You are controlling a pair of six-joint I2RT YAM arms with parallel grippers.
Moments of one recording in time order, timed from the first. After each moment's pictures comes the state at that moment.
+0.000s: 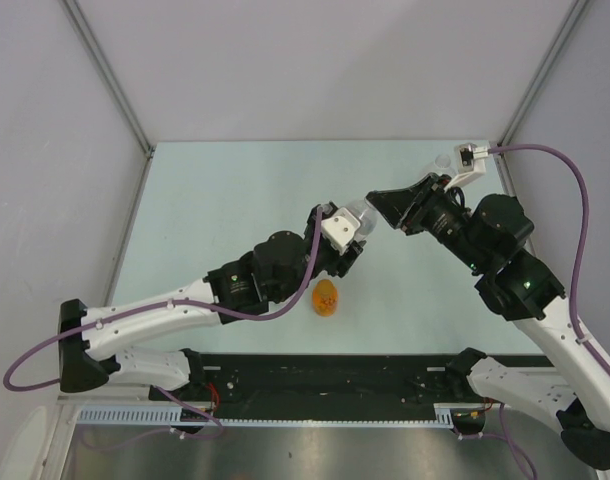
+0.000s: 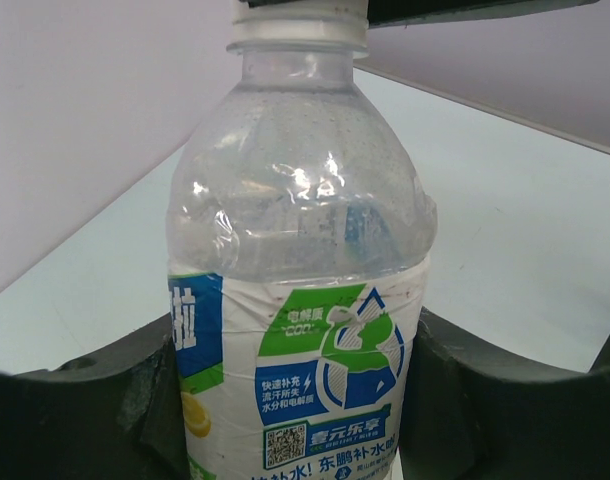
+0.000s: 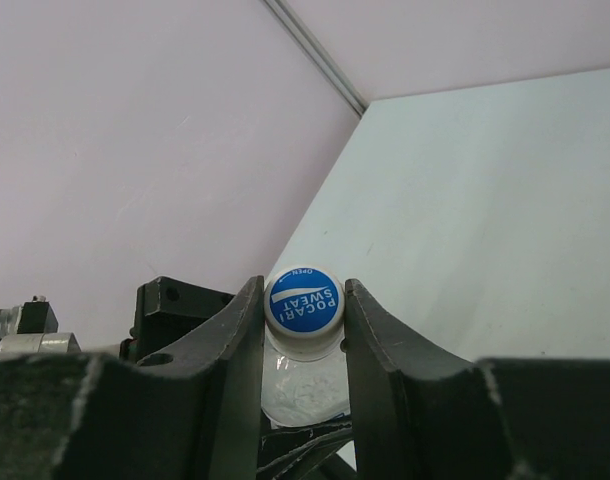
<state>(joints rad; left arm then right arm) -1.21 1.22 1.14 -0.01 -0.40 0.14 0.68 0.88 1.21 -0.30 -0.02 0.68</state>
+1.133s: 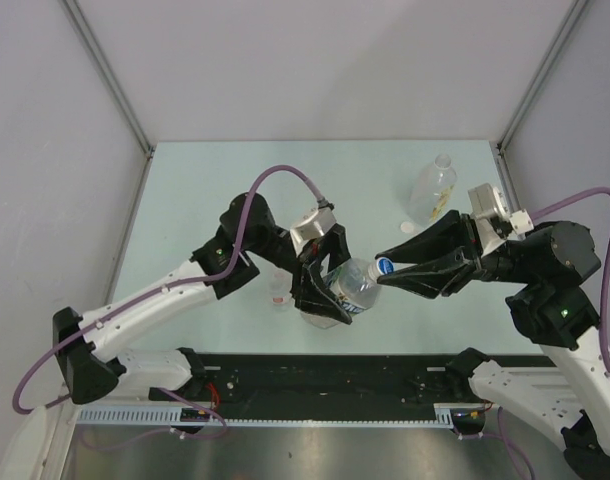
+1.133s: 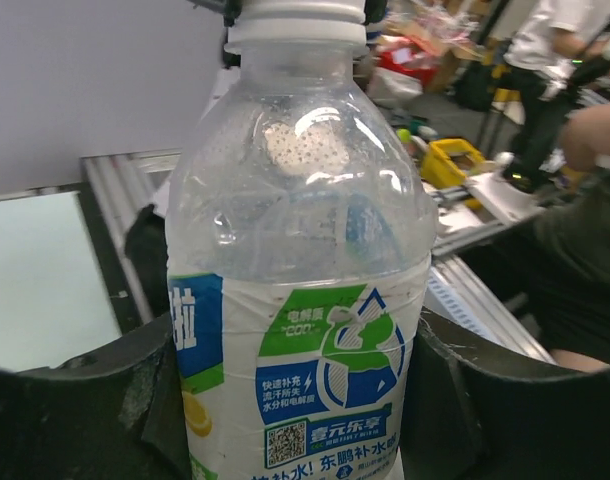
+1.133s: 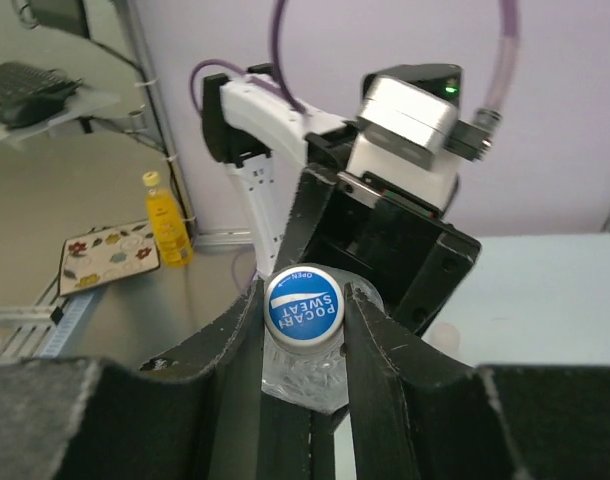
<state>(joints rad) -0.94 1.21 1.16 0.19 1.14 -0.39 0.64 0.76 1.23 -0.13 -0.90 0.32</state>
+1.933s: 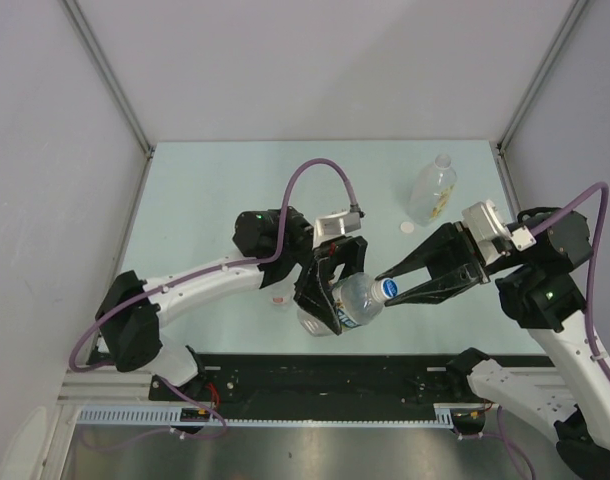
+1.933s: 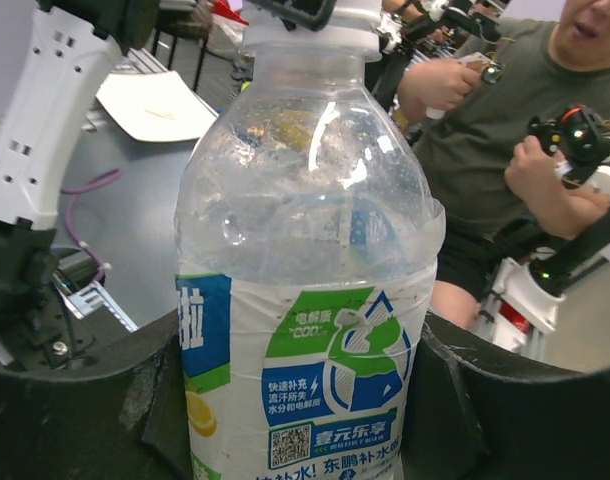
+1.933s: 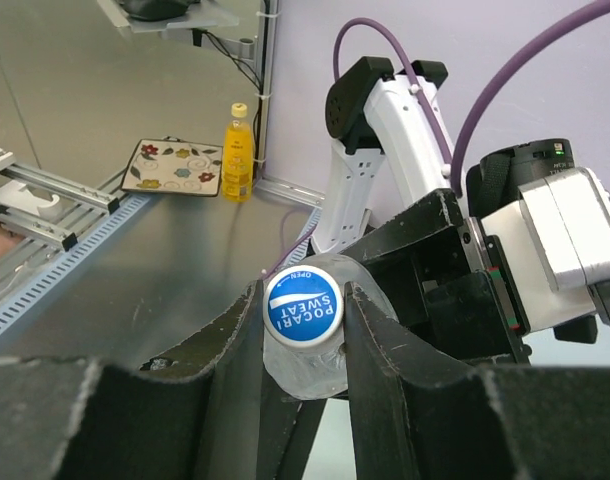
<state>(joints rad) -0.95 1.50 1.16 1.22 1.48 -1.31 0.58 0.83 1.24 0.05 -1.32 0.26</state>
